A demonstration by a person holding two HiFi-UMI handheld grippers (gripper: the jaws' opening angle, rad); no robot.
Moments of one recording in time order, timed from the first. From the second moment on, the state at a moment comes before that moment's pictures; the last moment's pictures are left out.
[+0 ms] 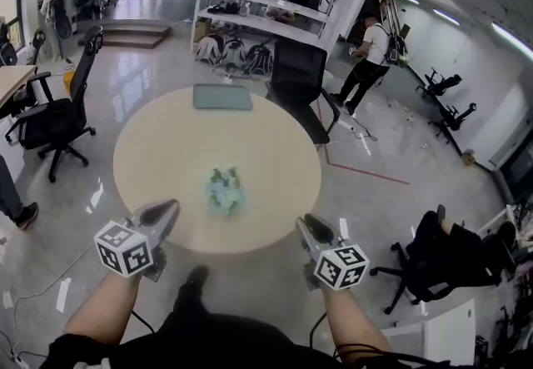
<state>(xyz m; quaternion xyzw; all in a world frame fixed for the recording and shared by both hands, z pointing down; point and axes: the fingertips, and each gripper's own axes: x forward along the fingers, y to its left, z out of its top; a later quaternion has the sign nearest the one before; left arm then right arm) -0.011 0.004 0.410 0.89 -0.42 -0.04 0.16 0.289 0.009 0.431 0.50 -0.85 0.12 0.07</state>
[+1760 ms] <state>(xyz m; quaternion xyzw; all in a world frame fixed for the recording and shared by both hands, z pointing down) -0.029 0.037 0.380 0.88 -0.45 -0.07 0.14 0.225 0.017 0.464 0.43 -0.89 0.09 0.11</state>
